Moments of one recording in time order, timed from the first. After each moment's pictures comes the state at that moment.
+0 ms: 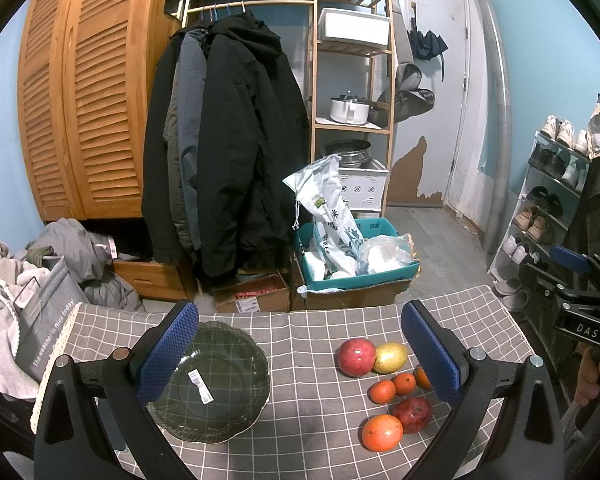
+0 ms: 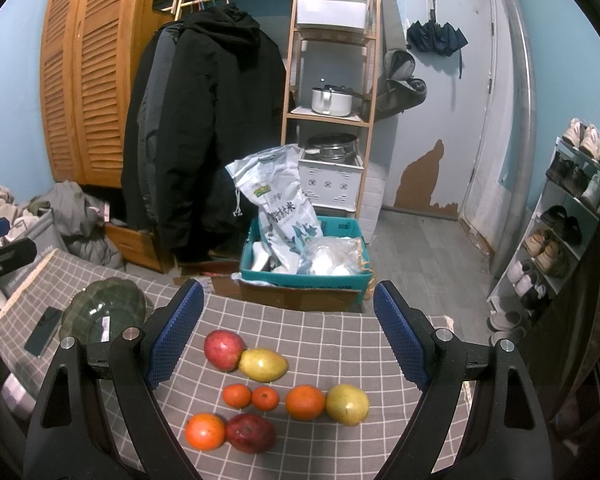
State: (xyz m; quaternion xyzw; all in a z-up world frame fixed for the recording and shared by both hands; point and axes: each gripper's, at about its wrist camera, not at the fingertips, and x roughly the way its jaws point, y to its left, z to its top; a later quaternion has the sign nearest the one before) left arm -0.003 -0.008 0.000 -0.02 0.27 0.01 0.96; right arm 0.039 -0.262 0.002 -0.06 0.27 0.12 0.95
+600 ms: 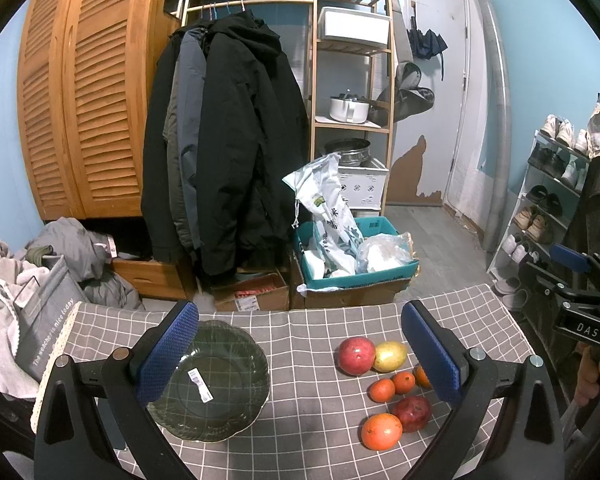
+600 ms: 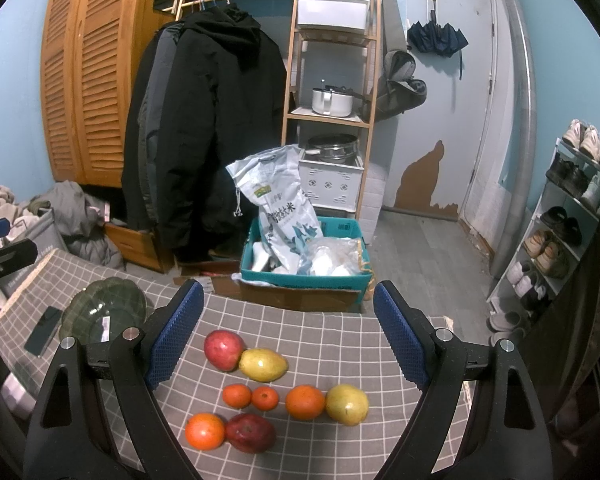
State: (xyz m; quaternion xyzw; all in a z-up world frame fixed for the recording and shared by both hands) left arm -0.003 -0.008 -0.001 -0.02 0.27 0.01 0.96; right arm 0.039 -0.262 0.002 -0.06 0.27 0.12 0.95
